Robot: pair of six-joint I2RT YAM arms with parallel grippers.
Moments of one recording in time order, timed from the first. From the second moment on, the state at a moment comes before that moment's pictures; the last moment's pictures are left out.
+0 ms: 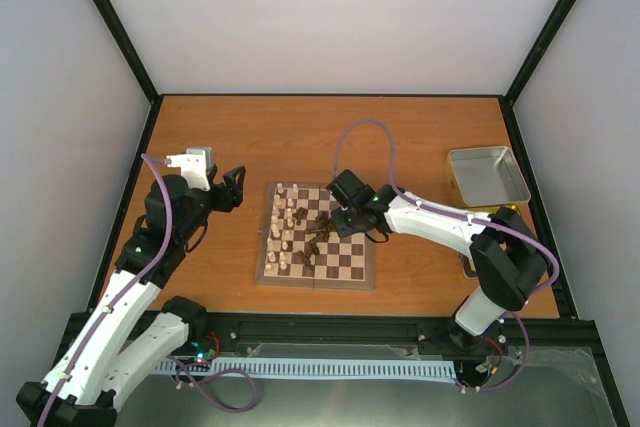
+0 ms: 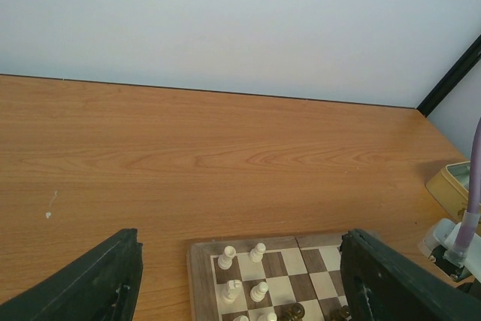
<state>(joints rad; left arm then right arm) -0.37 0.68 0.73 -0.33 -0.03 -0.29 0.83 1.61 1.05 -0.56 0.12 0.40</state>
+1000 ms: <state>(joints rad) -0.37 0.68 0.73 -0.33 -0.03 -0.29 0.83 1.58 1.02 -0.57 0.09 0.42</state>
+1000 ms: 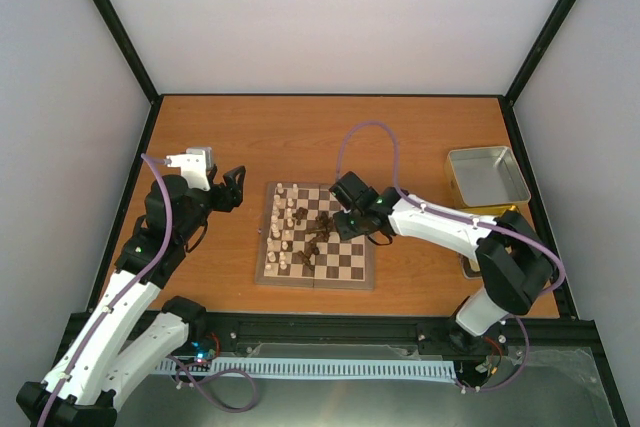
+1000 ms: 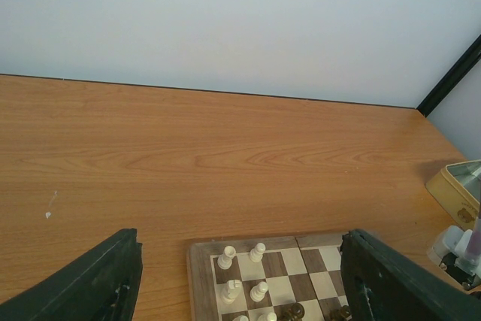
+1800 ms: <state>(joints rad) -0.37 0.82 0.73 -0.15 -0.16 -0.31 0.83 1.53 0.99 -0.52 0.04 0.40</state>
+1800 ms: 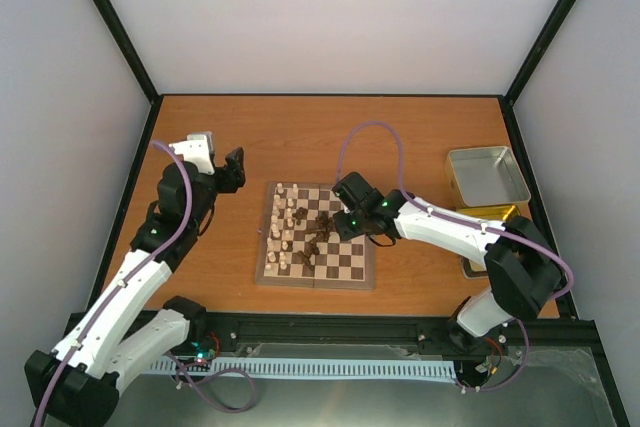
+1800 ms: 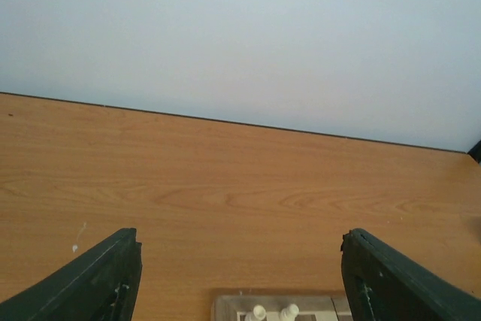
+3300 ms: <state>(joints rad) -0.37 0.86 0.73 -0.07 -0.19 -0.31 0.82 1.48 0.93 -0.55 -0.01 0.39</state>
